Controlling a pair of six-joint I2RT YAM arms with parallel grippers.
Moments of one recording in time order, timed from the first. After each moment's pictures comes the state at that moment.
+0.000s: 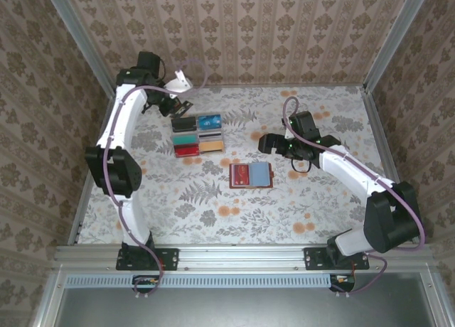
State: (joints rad) left arm -0.18 1.98 2.08 -1.22 0.30 0.86; right arm 0.33 1.44 1.01 -0.43 -0.22 0.50
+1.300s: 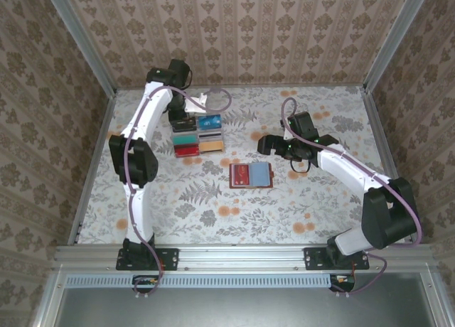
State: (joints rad) left arm -0.31 2.17 2.24 -1.38 -0.05 1.19; right arm 0.33 1.47 1.01 -0.43 -0.24 0.50
